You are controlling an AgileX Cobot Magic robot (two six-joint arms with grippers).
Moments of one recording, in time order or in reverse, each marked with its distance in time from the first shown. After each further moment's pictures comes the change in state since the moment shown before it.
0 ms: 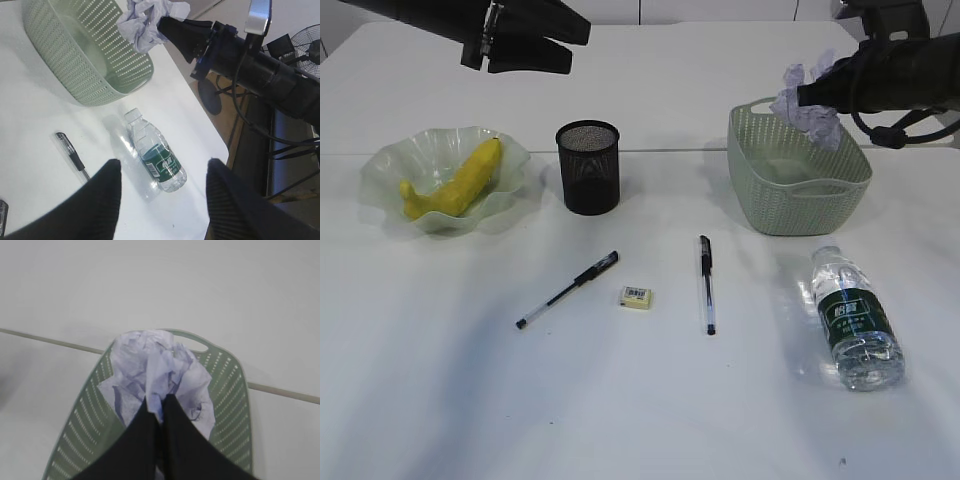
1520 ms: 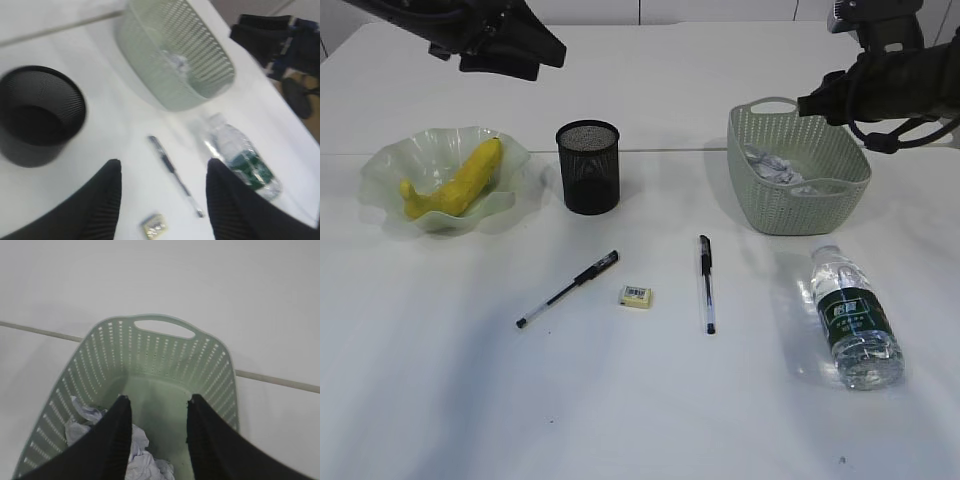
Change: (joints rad) left arm -0.008 -0.030 0.000 0.254 -0.196 -0.007; right arm 0.000 0.045 -0.026 0.005 -0.065 -0.010
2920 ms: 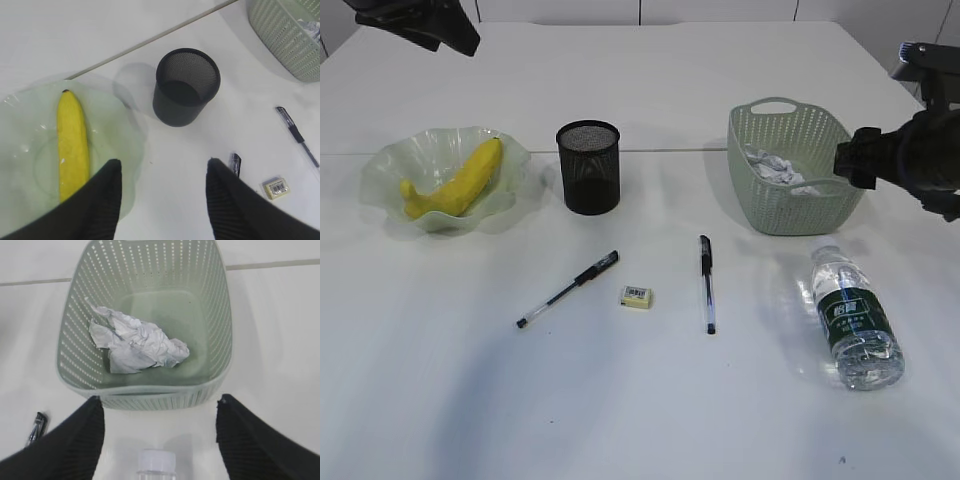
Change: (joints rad) left arm -0.011 -0.150 0.000 0.574 -0.062 -0.214; right arm 0.004 -0.269 0.403 0.005 -0.004 0.262
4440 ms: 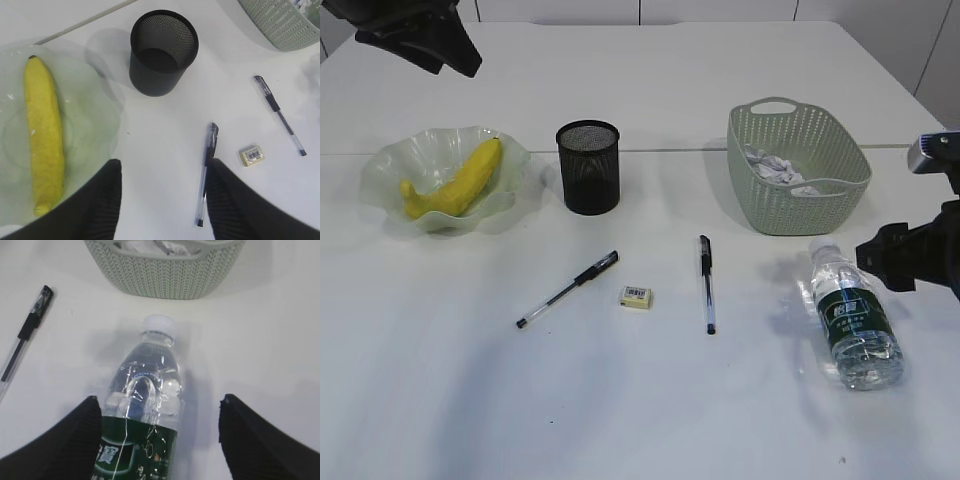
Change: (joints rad) left arm 0.000 0.000 0.000 -0.022 0.121 -0.009; right arm 0.000 -0.189 0.313 -0.212 0.041 0.063
